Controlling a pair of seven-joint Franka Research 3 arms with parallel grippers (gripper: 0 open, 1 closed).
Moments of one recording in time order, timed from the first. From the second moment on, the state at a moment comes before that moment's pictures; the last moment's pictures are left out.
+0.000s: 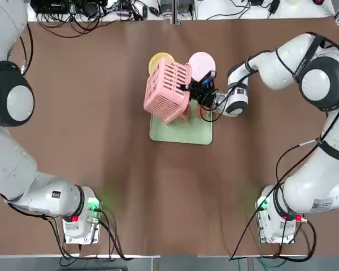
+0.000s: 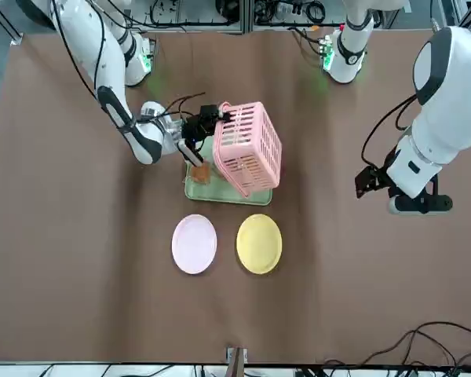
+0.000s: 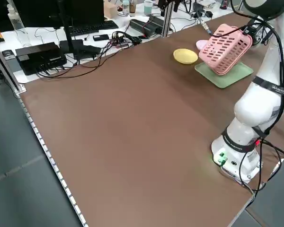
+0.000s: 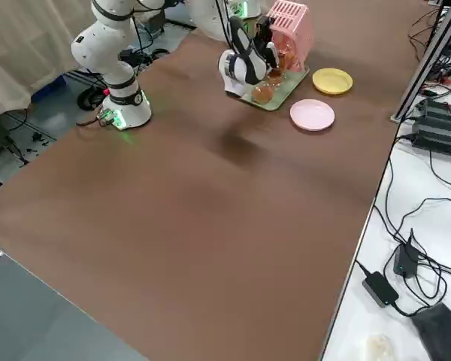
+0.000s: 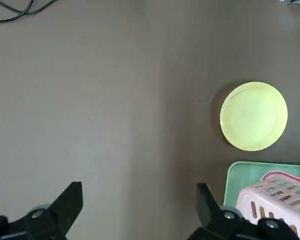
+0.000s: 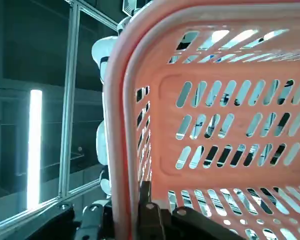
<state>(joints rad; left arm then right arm) -0.15 0.21 -0.08 -1.51 -0.03 1.80 -0.22 0.08 0.61 0.47 -2.28 2.08 1.46 -1.54</state>
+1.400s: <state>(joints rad) -0.15 0.21 -0.08 -1.51 -0.03 1.80 -0.22 0.13 0.67 0.47 -2.16 2.12 1.45 -1.54</state>
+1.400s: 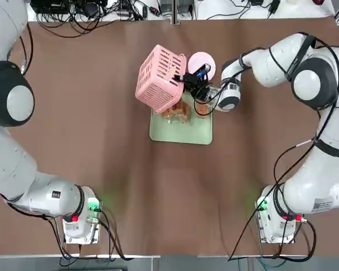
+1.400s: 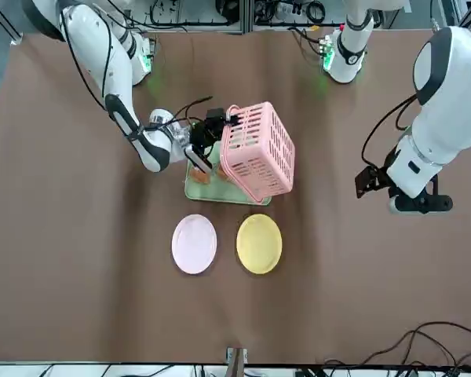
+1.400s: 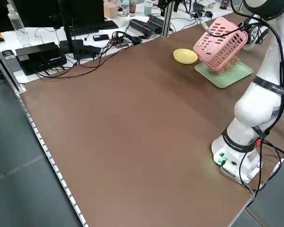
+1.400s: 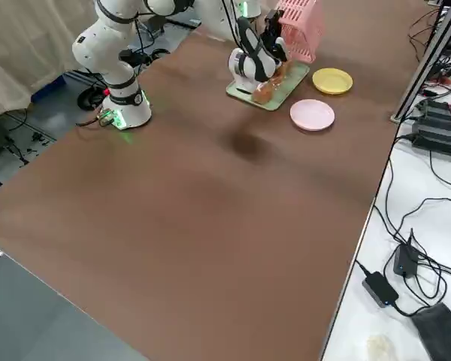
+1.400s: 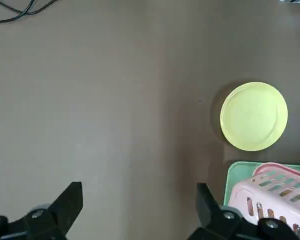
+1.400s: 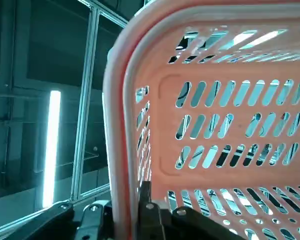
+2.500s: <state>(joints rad) -0.15 0.21 -0.08 -1.51 -0.03 1.80 -0.22 0.19 0.72 0.47 -2.11 2.15 1.49 -1.54</state>
